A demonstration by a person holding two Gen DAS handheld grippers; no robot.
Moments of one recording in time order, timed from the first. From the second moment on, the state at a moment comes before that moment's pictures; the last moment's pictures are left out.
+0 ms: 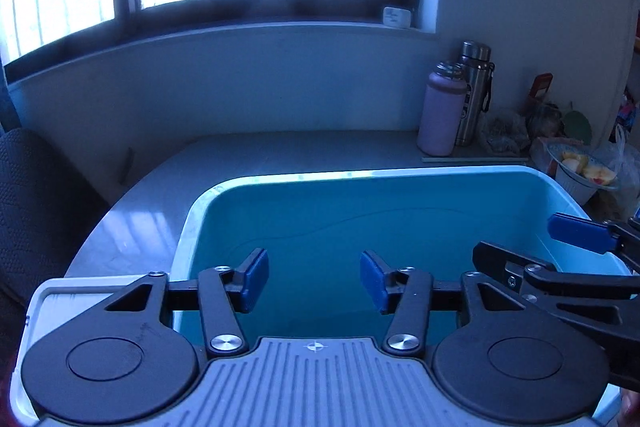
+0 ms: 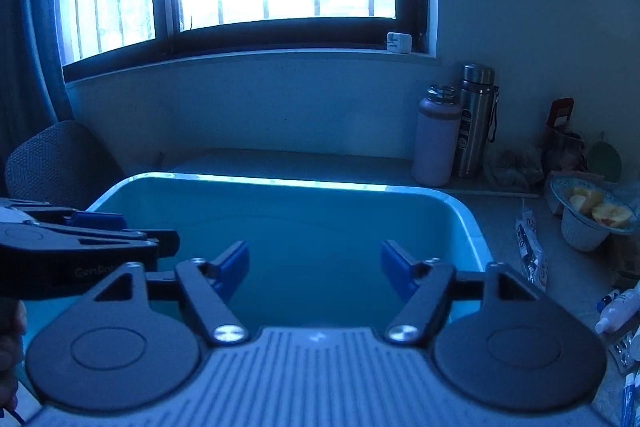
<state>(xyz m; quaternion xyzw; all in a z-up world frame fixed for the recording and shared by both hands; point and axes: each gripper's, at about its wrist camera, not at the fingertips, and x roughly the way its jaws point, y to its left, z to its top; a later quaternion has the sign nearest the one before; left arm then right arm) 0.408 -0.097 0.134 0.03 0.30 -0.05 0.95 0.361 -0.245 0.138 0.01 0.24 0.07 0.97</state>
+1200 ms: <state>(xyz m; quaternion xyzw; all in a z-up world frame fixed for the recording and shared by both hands) 0.162 -0.009 0.158 0.00 0.24 -0.02 0.97 0.137 -0.194 0.169 0.00 0.13 0.02 0.99</state>
